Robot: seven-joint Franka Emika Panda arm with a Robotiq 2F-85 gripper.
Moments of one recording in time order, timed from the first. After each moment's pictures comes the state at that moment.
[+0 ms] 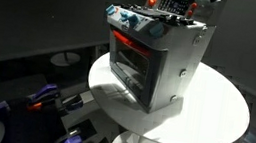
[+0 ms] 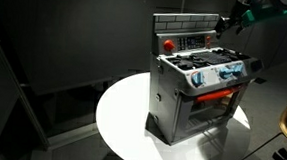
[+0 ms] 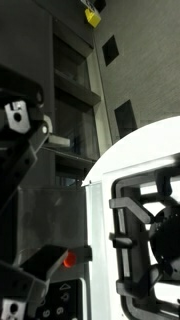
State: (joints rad) arm -0.10 0.03 0.03 -2.08 -0.58 2.49 0.69
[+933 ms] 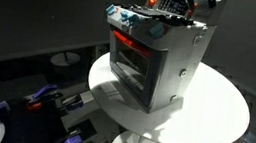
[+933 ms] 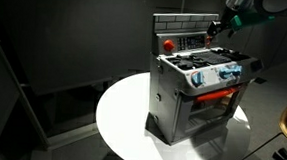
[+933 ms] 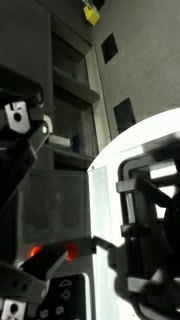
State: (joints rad) arm -0.02 0.12 -0.04 -1.99 -0.58 2.49 0.71
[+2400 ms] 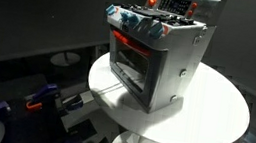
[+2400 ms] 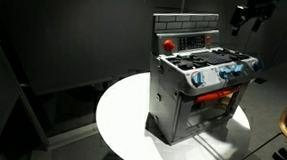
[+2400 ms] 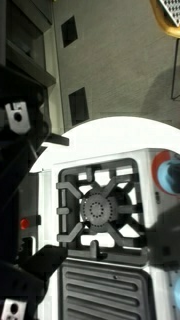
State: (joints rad) arm 0.00 -0.12 -0.03 -2.07 -0.28 2.12 0.38
